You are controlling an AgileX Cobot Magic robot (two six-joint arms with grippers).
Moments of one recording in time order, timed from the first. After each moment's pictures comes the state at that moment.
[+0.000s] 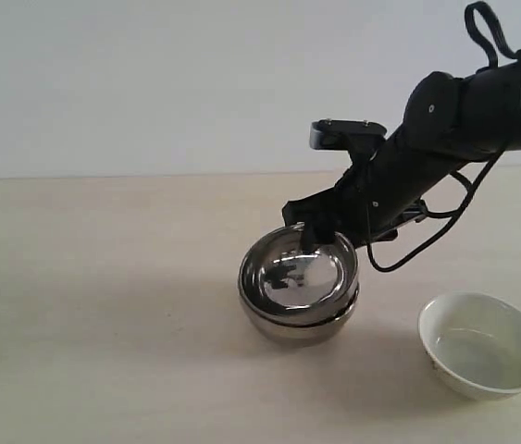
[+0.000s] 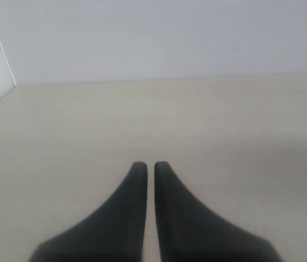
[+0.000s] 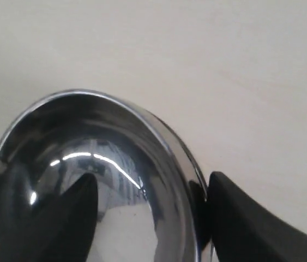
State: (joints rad) left arm 0.11 0.00 0.00 -0.02 0.28 0.09; right arm 0.41 1.91 -1.32 0.39 0.56 -0.18
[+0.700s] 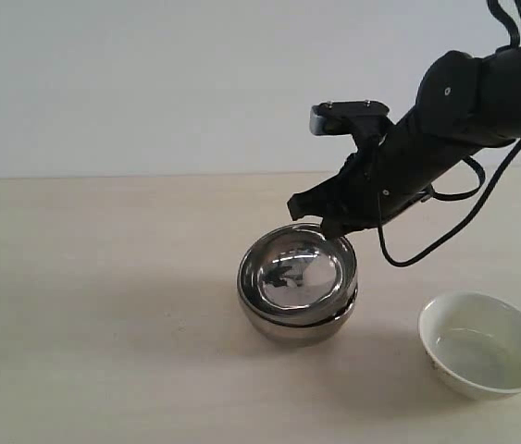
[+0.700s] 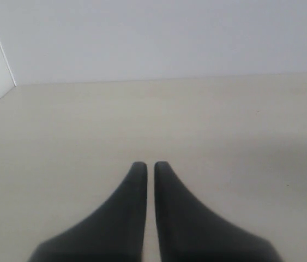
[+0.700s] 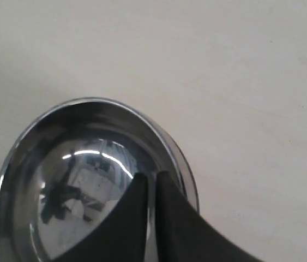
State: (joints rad) left arm 0.11 0.00 0.00 -0.02 0.28 0.09; right arm 0.41 1.85 -1.30 0.36 0.55 -0.26
